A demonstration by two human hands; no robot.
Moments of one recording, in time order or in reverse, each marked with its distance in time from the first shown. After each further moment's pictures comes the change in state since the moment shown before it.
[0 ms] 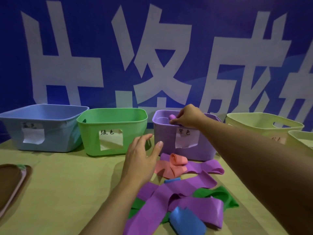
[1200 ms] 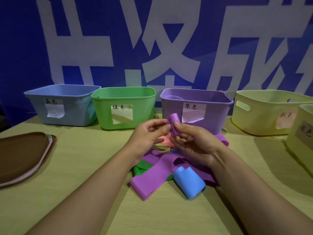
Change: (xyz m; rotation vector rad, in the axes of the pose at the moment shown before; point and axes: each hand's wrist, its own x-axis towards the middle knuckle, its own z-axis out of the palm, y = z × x) left_hand -0.027 0.010 -0.021 -0.732 -0.333 -0.290; right_hand -0.170 0.005 0.062 1.600 -0.475 0.194
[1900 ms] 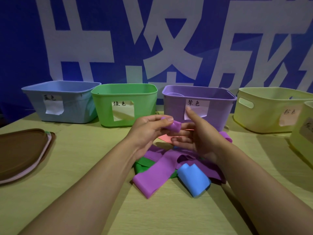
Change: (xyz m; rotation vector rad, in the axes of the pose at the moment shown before) left_hand -0.004 0.020 0.004 -0.219 0.002 -0.064; right_hand -0.002 -0.007 0.006 -0.332 0.180 0.053
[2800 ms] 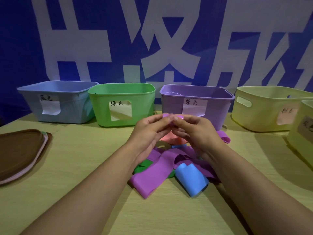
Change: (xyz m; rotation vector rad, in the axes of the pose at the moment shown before) left_hand 0.000 -0.009 0.011 -0.163 -0.012 -0.014; right_hand 0.009 0.011 0.004 0.075 0.086 -0.342
